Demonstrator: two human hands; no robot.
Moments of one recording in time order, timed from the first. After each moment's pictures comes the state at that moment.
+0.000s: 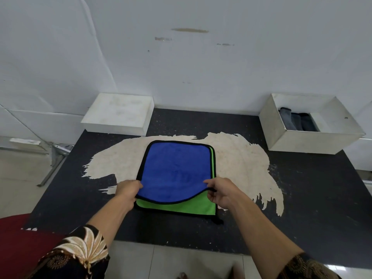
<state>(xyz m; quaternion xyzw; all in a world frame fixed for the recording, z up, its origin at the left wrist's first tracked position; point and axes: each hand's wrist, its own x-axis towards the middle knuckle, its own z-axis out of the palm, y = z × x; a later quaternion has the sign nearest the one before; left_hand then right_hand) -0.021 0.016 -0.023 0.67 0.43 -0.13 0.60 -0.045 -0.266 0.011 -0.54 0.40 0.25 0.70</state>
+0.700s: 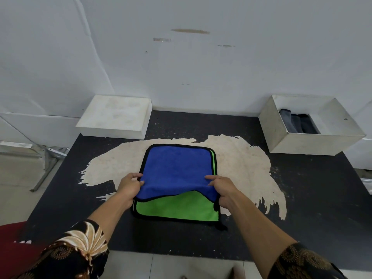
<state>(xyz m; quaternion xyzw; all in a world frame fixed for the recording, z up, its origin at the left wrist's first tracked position) 0.010 0.026 -0.025 0.74 0.31 -0.16 0.57 -0.018 -0.258 -0.005 -0.60 0.40 0.19 0.67</state>
